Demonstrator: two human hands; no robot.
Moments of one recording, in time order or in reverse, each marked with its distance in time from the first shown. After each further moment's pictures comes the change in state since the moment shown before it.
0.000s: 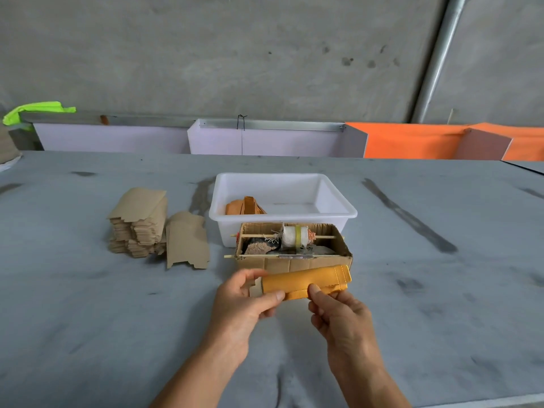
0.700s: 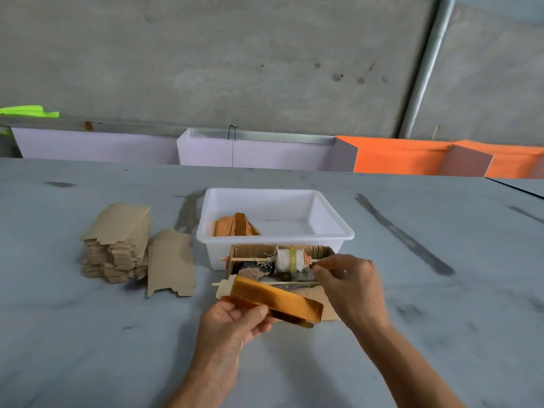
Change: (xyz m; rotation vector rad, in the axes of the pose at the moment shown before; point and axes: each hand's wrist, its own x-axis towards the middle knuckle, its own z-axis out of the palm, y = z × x) left_hand 0.037 -0.019 -0.006 -0.299 -0.080 0.062; right_hand 0.056 -0.061 0.015 -0.996 0.118 -0.583
